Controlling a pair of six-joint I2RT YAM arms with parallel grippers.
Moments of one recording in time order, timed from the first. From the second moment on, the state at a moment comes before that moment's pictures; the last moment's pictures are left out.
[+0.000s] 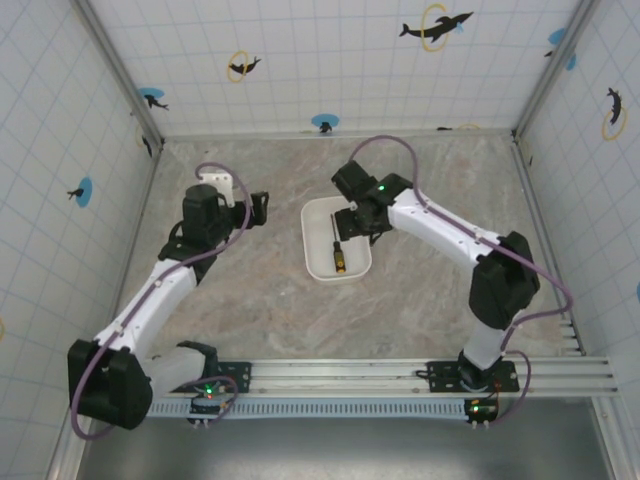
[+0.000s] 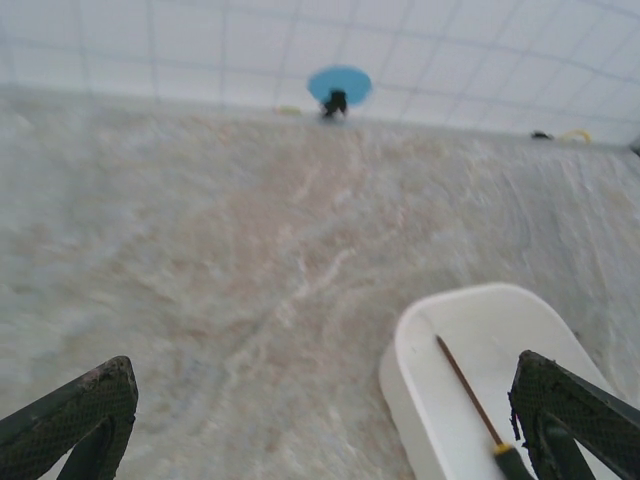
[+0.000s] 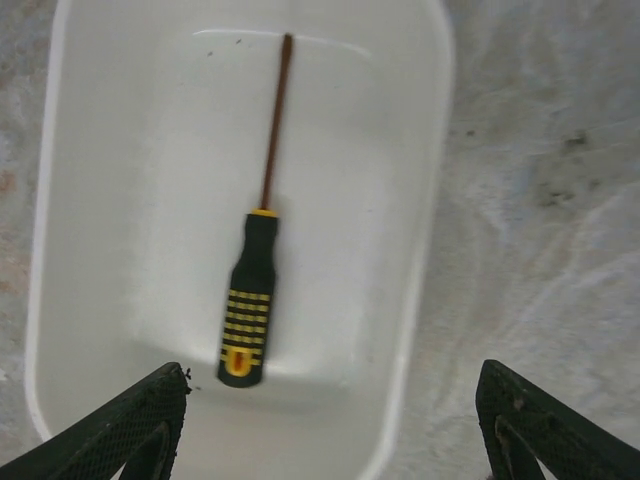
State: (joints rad) left arm -0.28 1.08 0.78 -0.10 0.07 -0.21; right arm 0.73 1.74 1.53 -0.99 0.14 0.39
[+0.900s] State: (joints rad) left arm -0.07 1.15 0.13 0.89 -0.27 0.00; right arm -0.10 1.20 0.26 0.70 0.24 0.20
